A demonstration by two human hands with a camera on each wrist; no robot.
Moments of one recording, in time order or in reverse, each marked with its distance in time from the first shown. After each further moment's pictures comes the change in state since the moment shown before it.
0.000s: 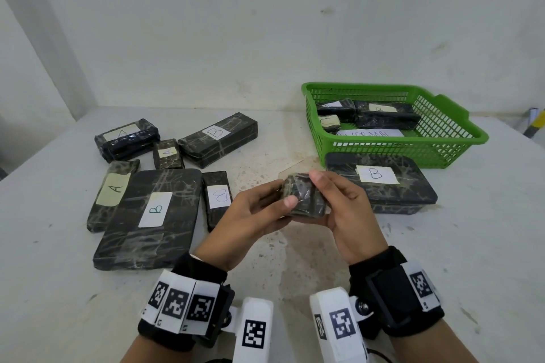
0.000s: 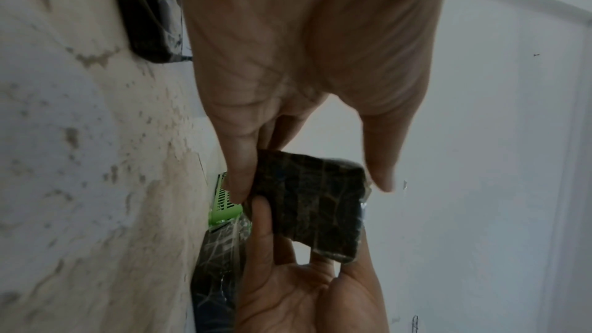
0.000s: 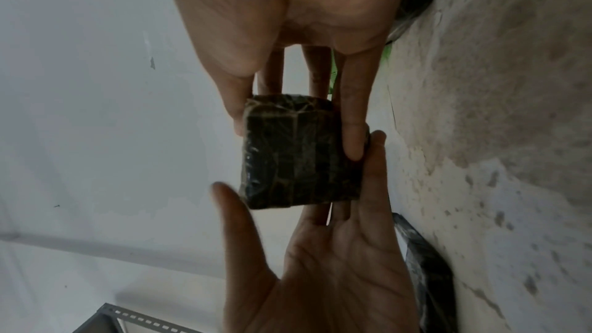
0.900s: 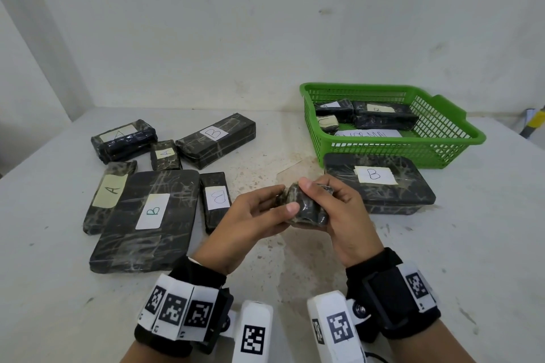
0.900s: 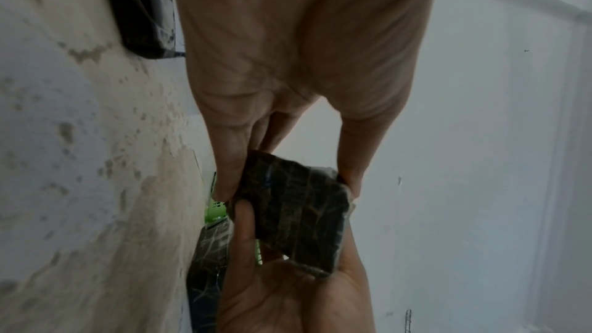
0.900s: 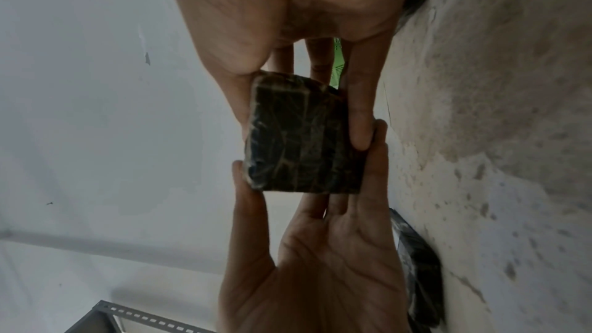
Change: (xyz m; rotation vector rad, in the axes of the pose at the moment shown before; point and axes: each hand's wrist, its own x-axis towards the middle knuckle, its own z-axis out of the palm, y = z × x) left_hand 0.001 -0.004 -0.002 0.013 0.044 -0.040; right_hand 0.002 0.005 0.001 -0.006 0.020 0.043
